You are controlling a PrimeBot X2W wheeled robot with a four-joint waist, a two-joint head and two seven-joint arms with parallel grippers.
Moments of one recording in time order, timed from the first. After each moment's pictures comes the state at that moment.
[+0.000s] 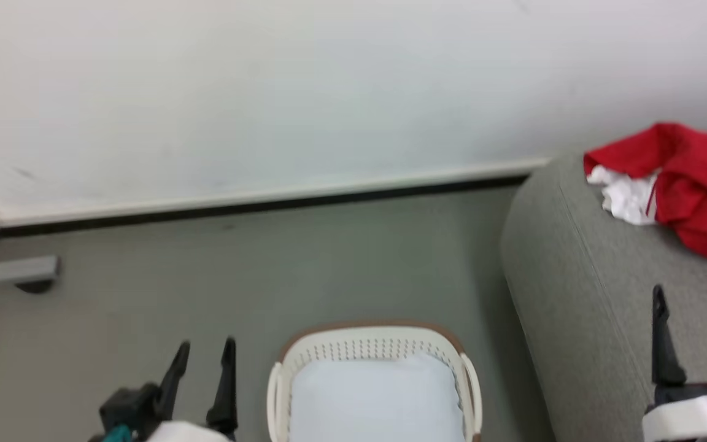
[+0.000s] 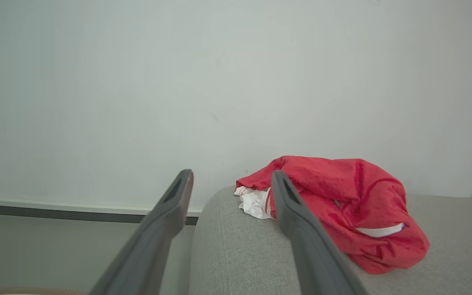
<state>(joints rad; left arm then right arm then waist) -0.09 0.20 -0.29 0.22 -0.44 0.11 -0.26 -0.14 -0.05 -0.18 0.19 -0.02 0.13 -0.26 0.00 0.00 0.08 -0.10</state>
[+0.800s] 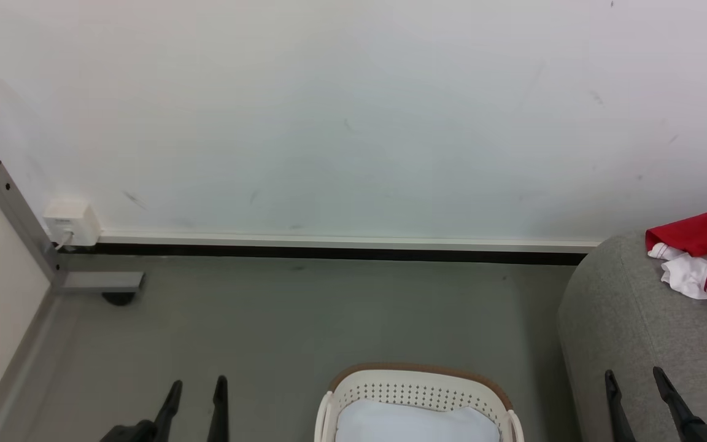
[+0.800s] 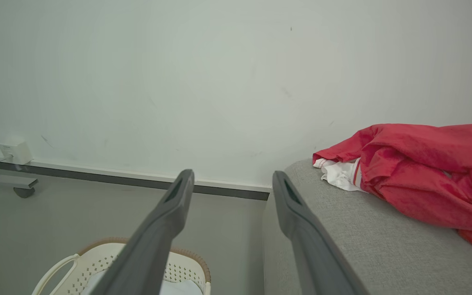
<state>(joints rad) 0.01 0.08 -0.10 0.28 -0.27 -0.02 -0.26 -0.01 -0.05 -0.08 0.32 0.06 0.13 -0.26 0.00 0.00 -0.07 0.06</state>
